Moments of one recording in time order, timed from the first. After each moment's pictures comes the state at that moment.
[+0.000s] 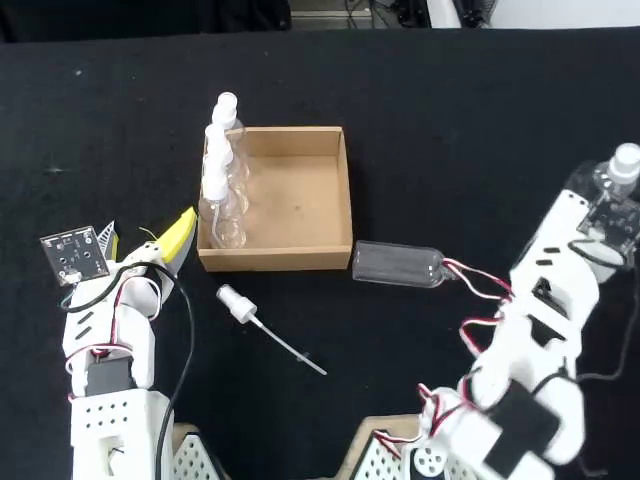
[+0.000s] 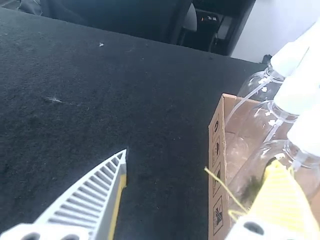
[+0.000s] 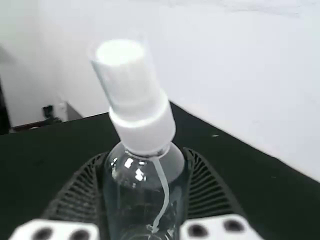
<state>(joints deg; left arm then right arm) -15.9 -84.1 96.0 12.4 6.1 36.5 -17.5 66.2 -36.1 5.0</state>
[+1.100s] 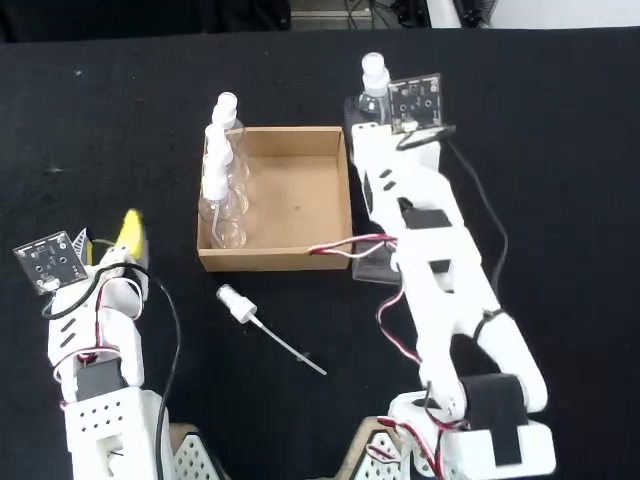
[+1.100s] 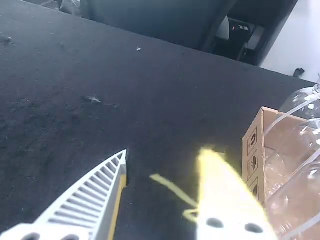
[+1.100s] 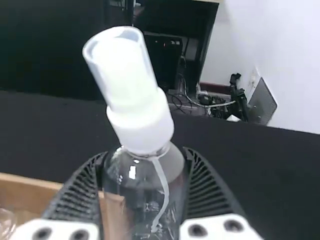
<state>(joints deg) -23.0 -84.1 96.1 12.4 6.1 -6.0 -11.8 42.8 -7.4 4.7</state>
